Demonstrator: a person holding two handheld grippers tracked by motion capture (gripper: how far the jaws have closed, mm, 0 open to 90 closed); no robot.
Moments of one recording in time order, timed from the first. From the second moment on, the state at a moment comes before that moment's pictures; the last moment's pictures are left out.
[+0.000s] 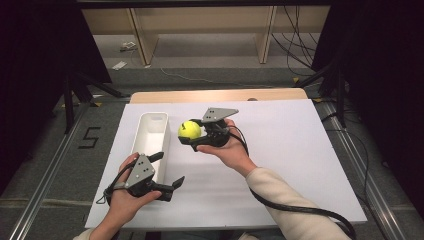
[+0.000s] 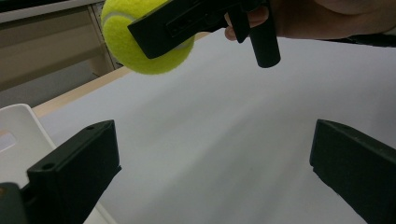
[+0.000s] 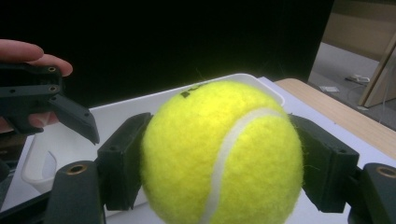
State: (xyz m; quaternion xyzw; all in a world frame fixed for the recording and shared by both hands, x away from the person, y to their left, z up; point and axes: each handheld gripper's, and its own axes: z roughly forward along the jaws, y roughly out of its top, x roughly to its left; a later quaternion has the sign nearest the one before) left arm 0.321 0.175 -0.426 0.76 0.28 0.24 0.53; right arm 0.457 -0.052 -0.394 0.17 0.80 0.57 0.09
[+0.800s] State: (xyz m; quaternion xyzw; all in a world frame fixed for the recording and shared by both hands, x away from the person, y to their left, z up) left arm 0.320 0.175 -0.427 0.76 0.29 0.23 0.53; right arm 0.459 -0.039 -0.393 0.17 0.80 0.57 0.09
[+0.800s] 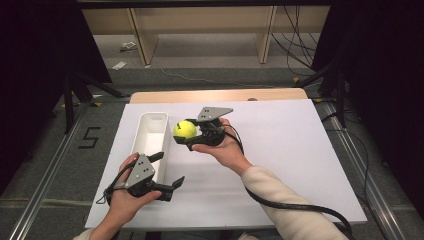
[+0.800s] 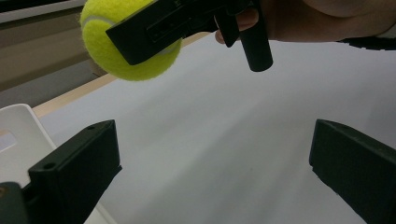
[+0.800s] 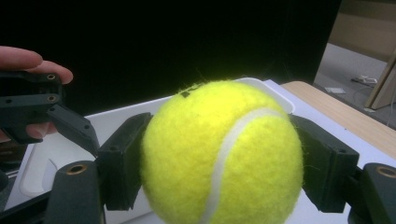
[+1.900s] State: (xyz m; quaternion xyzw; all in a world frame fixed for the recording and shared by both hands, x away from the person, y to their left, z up) left arm 0.321 0.176 -0.426 0.76 0.28 0.24 0.53; right arm 0.462 -0.022 -0.392 0.16 0.80 0.57 0.08
